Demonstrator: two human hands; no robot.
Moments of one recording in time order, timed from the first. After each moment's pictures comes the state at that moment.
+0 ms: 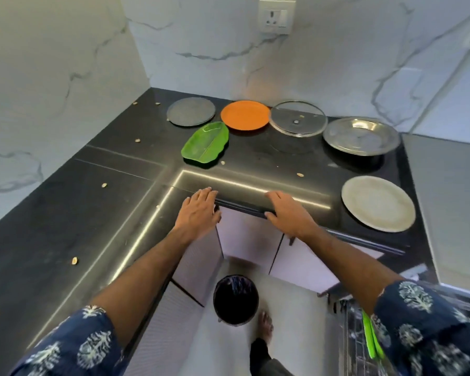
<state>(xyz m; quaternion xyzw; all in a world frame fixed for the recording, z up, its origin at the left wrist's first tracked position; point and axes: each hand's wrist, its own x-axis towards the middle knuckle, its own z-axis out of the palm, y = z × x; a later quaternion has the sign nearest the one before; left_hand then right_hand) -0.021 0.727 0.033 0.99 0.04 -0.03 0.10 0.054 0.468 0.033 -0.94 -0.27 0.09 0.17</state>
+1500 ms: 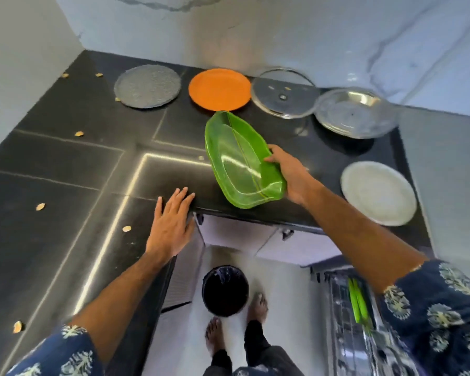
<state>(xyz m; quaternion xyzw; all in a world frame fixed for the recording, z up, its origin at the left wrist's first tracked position) 0.031 0.794 -0.055 0.99 -0.05 0.01 0.10 0.156 0.518 0.074 -0.62 0.11 0.25 0.74</state>
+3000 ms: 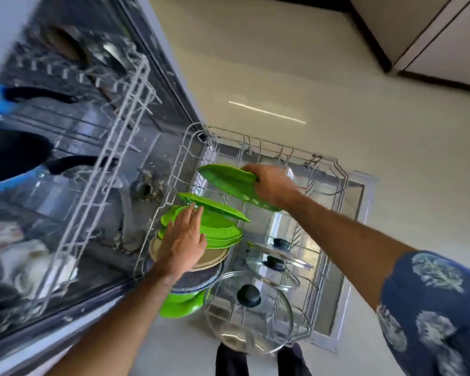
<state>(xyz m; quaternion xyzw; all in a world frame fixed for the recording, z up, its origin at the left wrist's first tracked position) -0.028 -0.058 -0.433 0.75 -0.62 -0.22 -0.09 -0.221 -0.240 -0.403 -0.77 0.50 0.04 0.40</state>
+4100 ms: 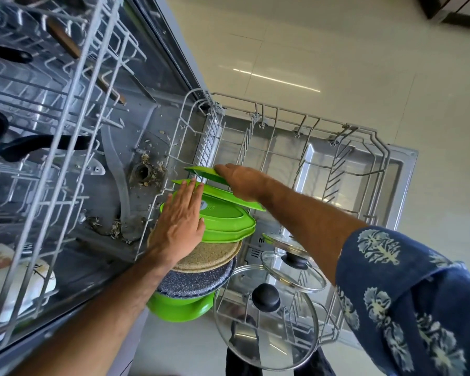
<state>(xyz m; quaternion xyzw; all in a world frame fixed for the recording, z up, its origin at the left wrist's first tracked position) 0.012 -0.068 -0.488 0.71 -0.66 -0.21 -0.13 -0.140 -0.222 -0.524 -0.87 0.31 0.11 0.37</state>
